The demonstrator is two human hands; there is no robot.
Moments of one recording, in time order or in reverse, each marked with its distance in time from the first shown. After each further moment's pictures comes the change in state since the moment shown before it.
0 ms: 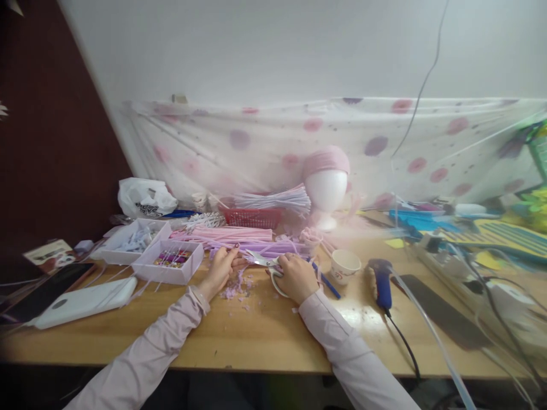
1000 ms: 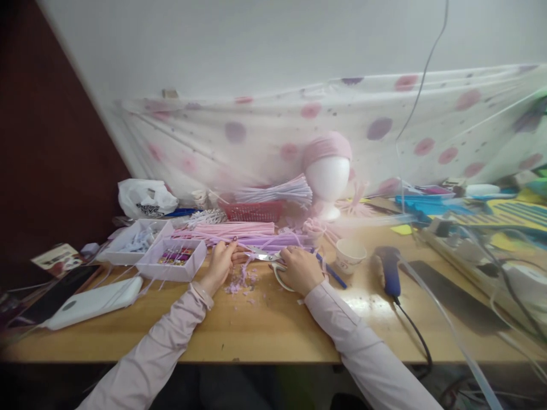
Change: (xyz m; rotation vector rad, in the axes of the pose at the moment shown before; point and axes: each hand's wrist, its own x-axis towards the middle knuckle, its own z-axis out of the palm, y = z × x) left_hand 0.001 0.005 -0.004 0.074 0.013 0.028; right_hand 0.000 -0.001 -0.008 0.026 -0.073 -0.011
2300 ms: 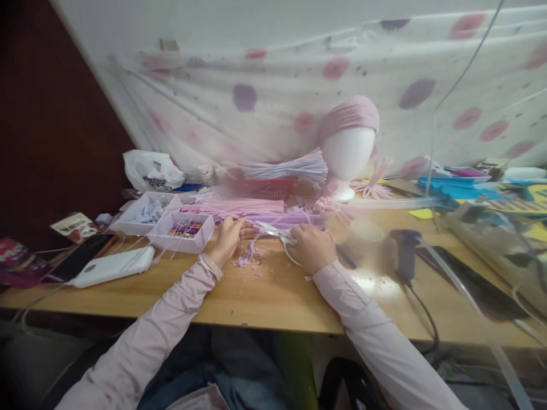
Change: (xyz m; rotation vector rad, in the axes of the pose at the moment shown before) left_hand 0.002 0.000 -0.002 0.042 0.024 0.016; right_hand 0.001 0.003 0.006 -0.065 0.054 0.021
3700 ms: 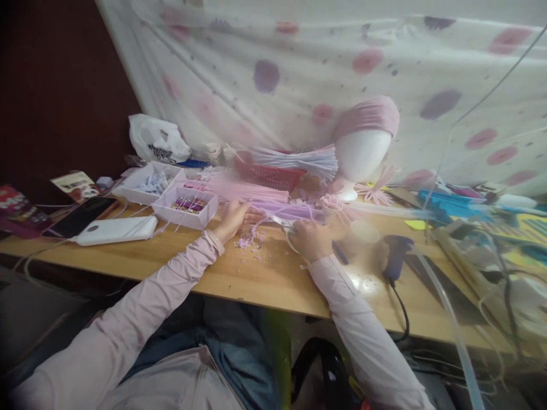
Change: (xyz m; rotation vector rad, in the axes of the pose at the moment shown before) left_hand 0.001 0.001 -0.002 -0.018 -0.048 -0.028; right_hand 0.003 -0.001 -0.004 -0.053 -0.048 0.002
